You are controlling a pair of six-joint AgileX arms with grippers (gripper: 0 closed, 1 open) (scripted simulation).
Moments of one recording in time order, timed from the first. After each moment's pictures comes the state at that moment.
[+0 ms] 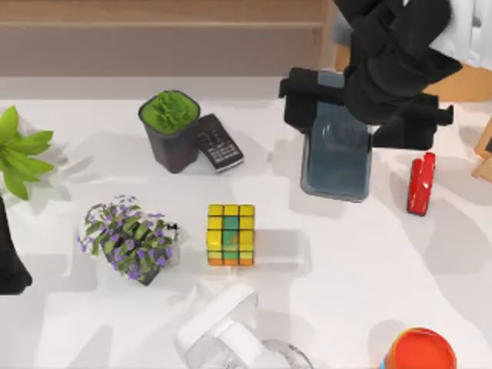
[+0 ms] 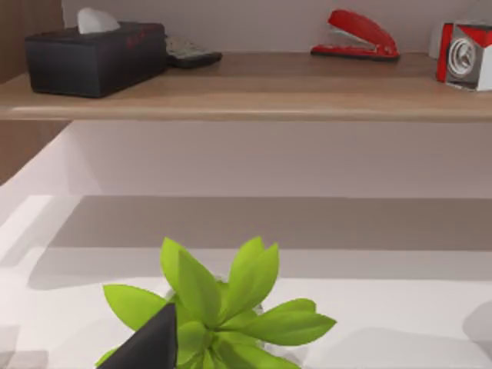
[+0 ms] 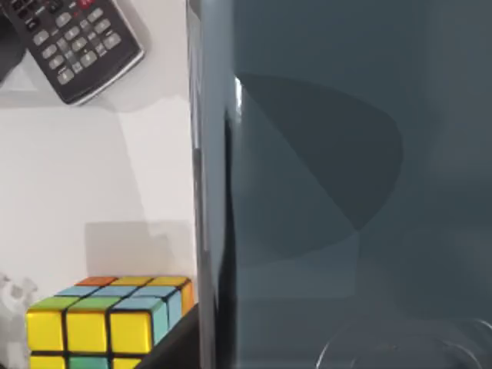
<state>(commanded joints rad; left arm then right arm) 0.00 0.00 0.00 0.00 0.00 0.00 0.56 1.86 1.58 -0.92 0.04 0.66</state>
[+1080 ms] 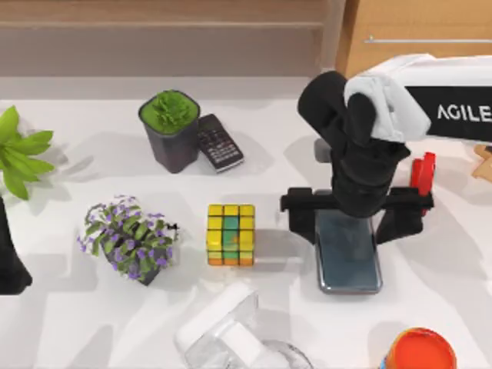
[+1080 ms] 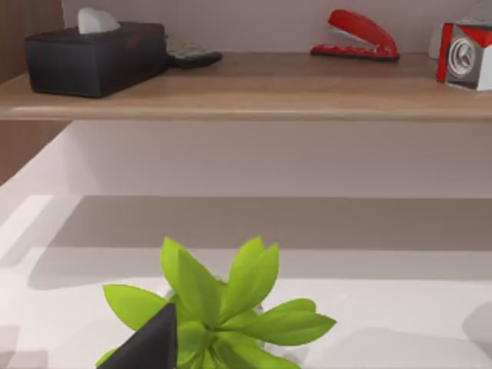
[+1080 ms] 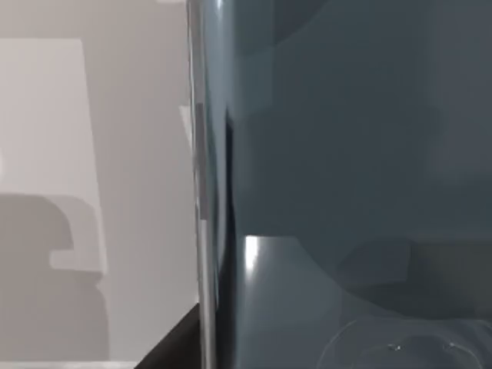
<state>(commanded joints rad) 0.00 0.00 0.00 0.00 0.00 0.00 0.56 2.10 1.43 -0.90 0.00 0.58</state>
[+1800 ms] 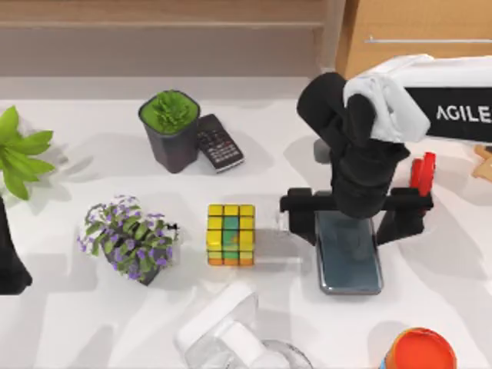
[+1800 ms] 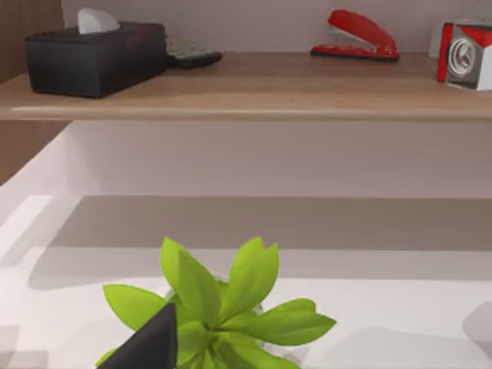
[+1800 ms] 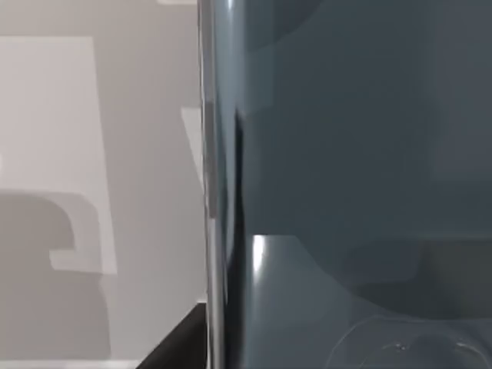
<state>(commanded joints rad) 0.00 0.00 0.00 0.00 0.00 0.00 0.56 2.10 1.43 -0.90 0.00 0.58</state>
